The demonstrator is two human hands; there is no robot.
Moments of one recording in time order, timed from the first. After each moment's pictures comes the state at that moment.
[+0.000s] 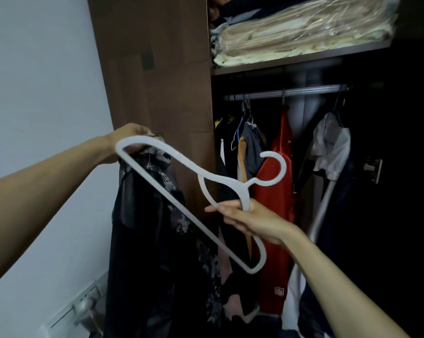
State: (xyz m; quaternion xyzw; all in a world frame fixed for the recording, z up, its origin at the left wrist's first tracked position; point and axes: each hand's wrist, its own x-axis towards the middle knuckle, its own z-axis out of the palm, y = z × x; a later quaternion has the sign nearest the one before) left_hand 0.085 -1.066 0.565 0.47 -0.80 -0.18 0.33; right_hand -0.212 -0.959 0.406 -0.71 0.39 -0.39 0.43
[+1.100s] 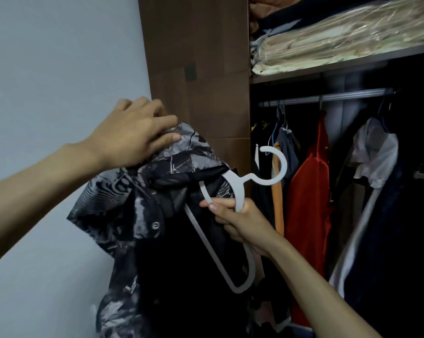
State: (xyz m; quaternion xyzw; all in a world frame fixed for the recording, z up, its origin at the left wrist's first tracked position) left_hand 0.138 -0.945 0.589 0.41 -0.80 0.41 0.18; right_hand -0.108 -0.947 0.413 -0.65 0.30 -0.50 0.48
